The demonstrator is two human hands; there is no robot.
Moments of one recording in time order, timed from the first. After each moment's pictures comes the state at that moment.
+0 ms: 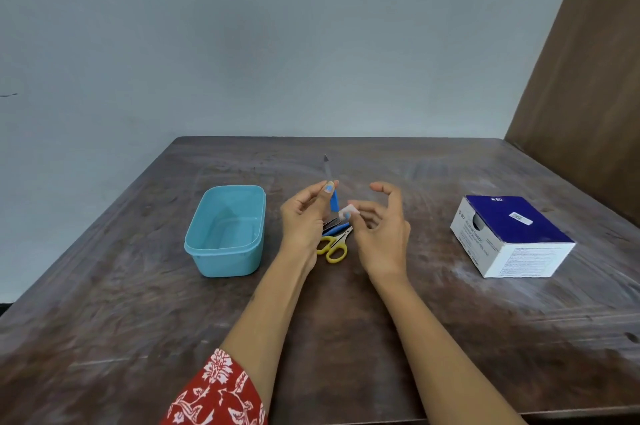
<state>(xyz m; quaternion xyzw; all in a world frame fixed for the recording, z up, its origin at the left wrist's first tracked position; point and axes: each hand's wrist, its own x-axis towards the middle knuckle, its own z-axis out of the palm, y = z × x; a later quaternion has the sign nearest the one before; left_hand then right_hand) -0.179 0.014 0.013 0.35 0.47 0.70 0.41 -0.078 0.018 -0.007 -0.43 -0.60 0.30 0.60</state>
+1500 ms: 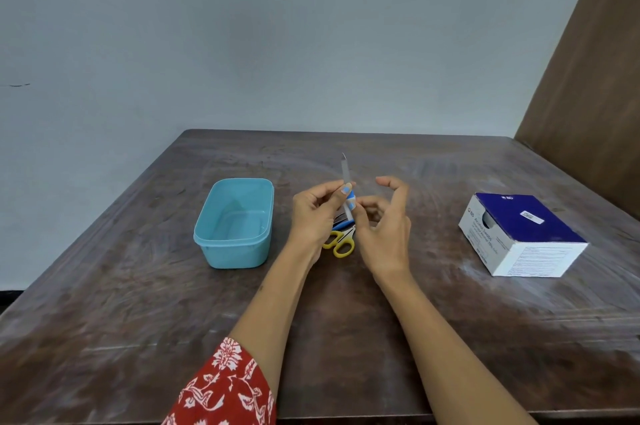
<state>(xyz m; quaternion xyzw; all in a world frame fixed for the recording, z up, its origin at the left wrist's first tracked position) -0.184 0.014 0.011 0.43 0.48 0.66 0.40 -0.085 0.014 -0.006 -0.40 -0.64 0.26 0.60</state>
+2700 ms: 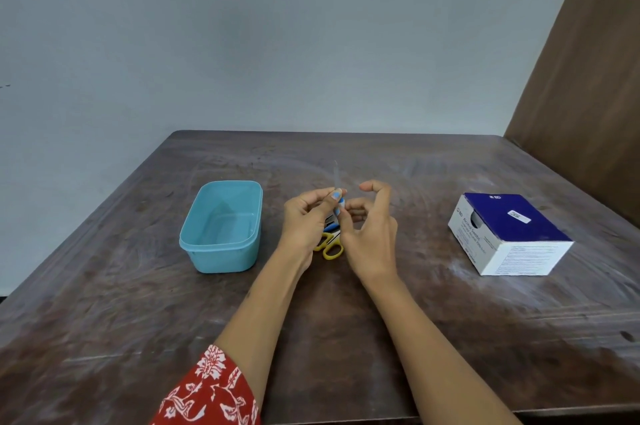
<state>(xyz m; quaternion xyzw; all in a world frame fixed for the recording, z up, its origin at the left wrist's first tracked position) -0.180 0.012 0.010 0.41 0.50 0.63 0.43 -0.085 0.014 -0.007 -0.42 -0.66 0.23 0.58</state>
